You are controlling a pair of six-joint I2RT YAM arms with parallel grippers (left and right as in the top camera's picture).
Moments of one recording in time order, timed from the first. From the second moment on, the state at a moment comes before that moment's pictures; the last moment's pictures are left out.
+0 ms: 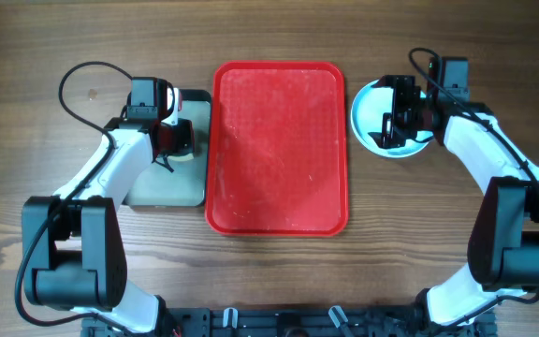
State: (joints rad) left arm -0.06 1.74 1.03 -0.47 0.05 -0.12; right arm -0.04 1.80 1.11 -0.34 -0.46 1.58
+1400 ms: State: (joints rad) left arm -0.06 1.74 1.03 -0.49 -0.01 -0.11; right arm -0.04 1.80 1.11 -0.39 0.06 1.05
